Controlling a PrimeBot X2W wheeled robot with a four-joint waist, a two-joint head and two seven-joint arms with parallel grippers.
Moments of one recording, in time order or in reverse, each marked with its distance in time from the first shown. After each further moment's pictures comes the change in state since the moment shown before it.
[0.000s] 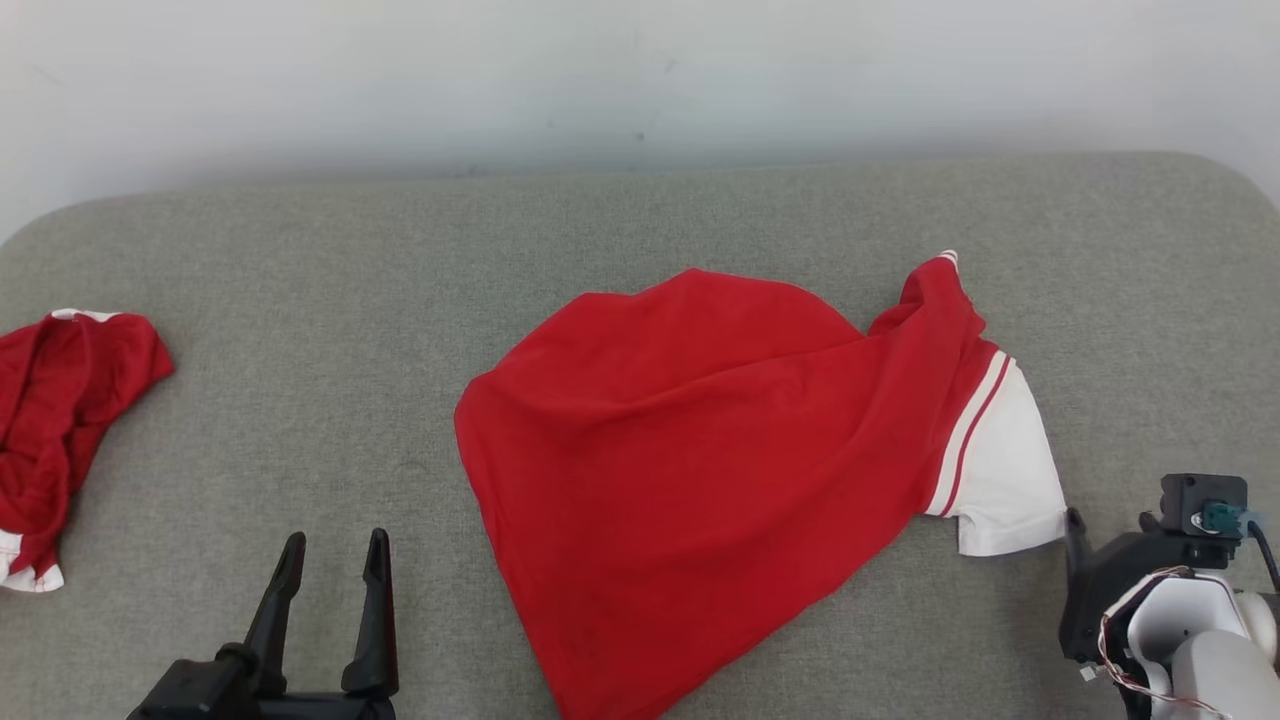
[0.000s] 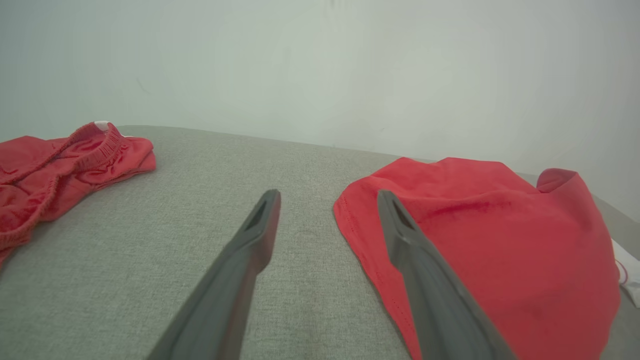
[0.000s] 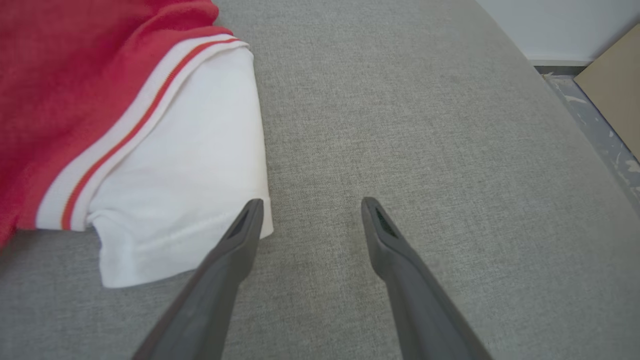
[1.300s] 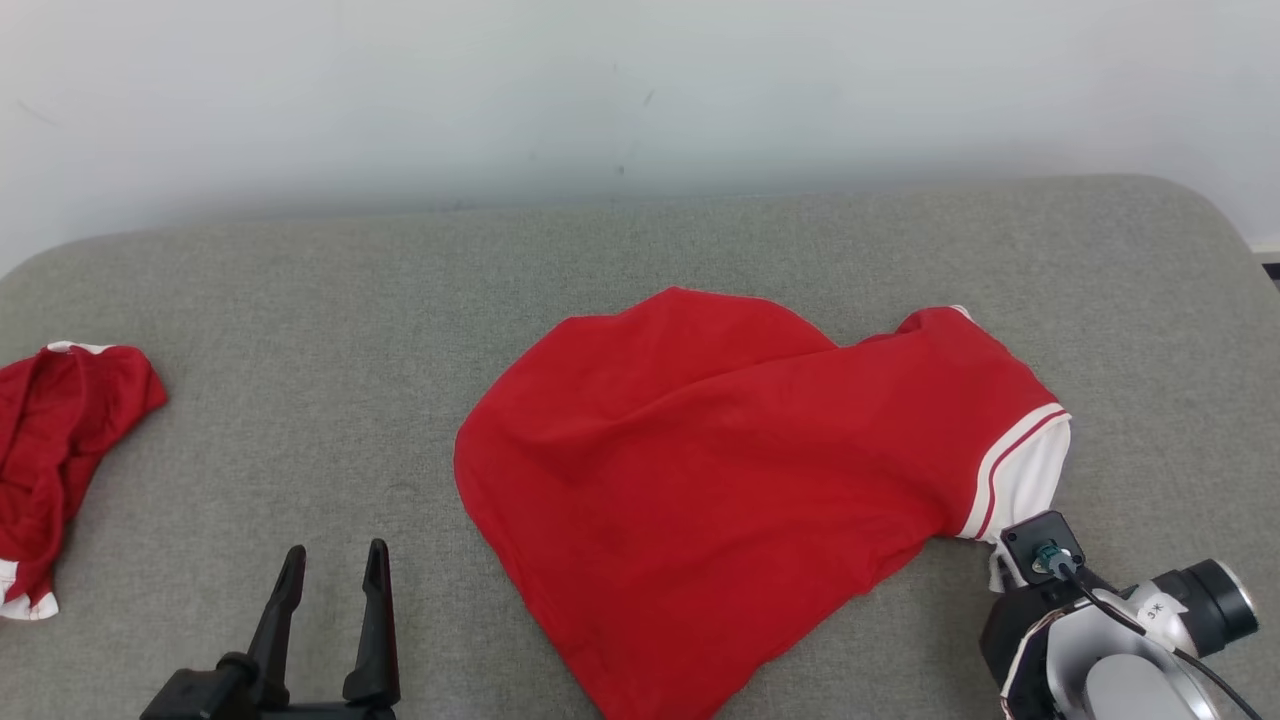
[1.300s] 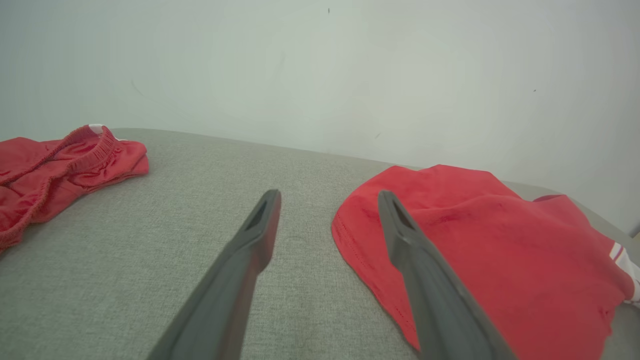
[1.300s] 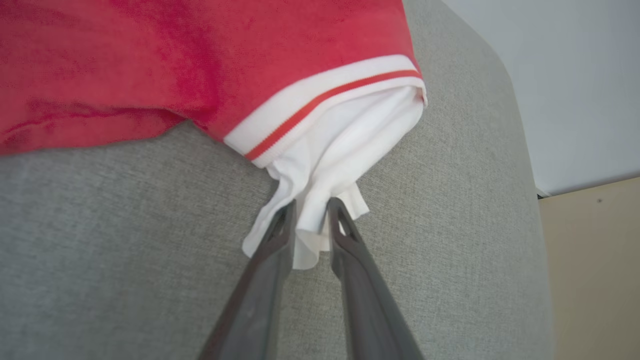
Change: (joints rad) left arm 0.007 0.000 -0.011 0.010 -0.027 0.027 0.000; right arm 0.019 -0.102 0.340 0.061 -0.248 0.000 -0.025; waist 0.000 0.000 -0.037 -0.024
